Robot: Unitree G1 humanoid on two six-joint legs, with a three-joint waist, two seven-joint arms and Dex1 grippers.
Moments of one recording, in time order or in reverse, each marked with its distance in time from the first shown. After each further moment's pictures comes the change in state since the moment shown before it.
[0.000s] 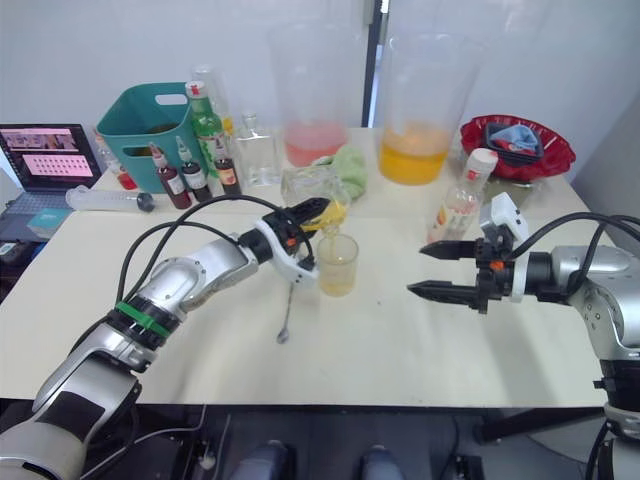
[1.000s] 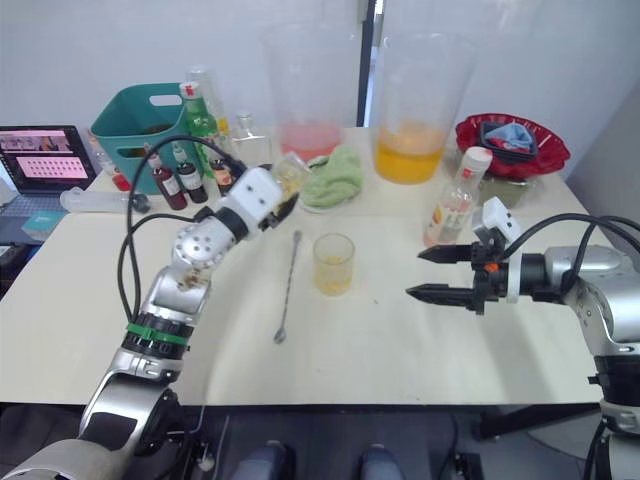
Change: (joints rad) left arm 0.104 -0.252 0.516 -0.143 -0.979 0.606 -0.394; right arm -0.040 0.001 0.054 0.035 -0.038 -0.004 0.021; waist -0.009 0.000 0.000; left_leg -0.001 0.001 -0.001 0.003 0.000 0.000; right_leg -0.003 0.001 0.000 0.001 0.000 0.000
